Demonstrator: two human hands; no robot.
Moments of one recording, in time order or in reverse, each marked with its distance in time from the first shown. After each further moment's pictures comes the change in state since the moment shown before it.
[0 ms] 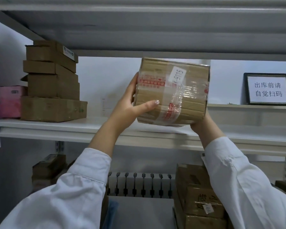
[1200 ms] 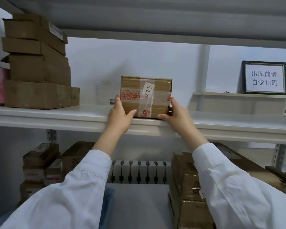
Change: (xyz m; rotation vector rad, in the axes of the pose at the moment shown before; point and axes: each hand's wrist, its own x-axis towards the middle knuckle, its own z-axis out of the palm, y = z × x) left_hand 0.010 -0.102 0.007 0.407 0.229 -0.368; right_hand -0.023 0.057 0.020 -0.834 -0.186 -0.368
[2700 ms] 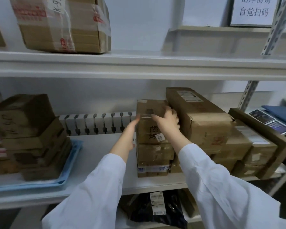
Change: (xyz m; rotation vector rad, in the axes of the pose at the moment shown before) left_hand -0.132 -0.020 0.243 -0.556 -0.376 -1.027; right_hand -0.128 0.184 -0.021 -0.097 -0.085 0.739
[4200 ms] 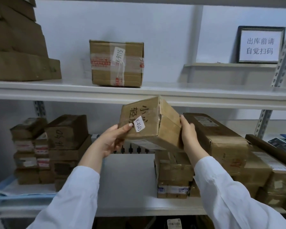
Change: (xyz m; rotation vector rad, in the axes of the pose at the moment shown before) left_hand -0.068 0.050 -0.155 0.140 -0.237 0.421; right_hand -0.037 -0.052 -0.012 0.589 0.045 0.128
